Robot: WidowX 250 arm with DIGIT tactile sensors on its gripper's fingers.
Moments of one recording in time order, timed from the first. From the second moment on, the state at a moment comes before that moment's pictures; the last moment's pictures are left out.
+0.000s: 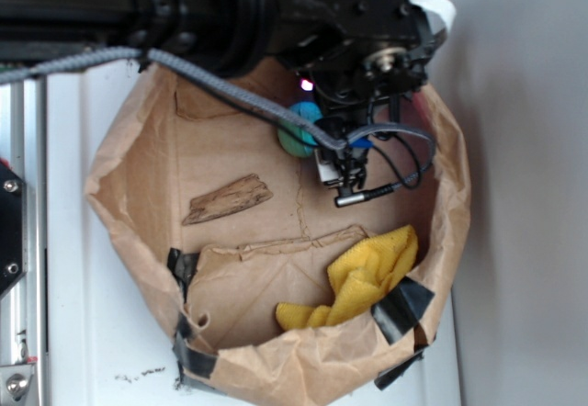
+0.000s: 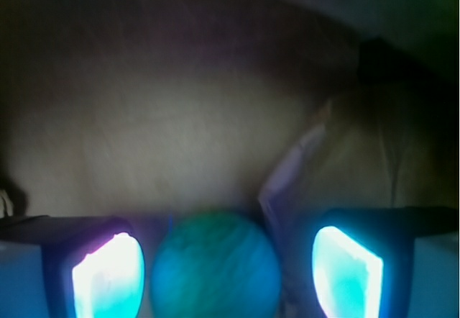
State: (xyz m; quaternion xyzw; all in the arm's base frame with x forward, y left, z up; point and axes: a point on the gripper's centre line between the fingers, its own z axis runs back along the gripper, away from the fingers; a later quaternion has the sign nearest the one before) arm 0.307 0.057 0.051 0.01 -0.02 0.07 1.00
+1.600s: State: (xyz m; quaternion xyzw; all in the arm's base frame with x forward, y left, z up) arm 0.296 0.057 0.040 -0.02 0.00 0.02 1.00
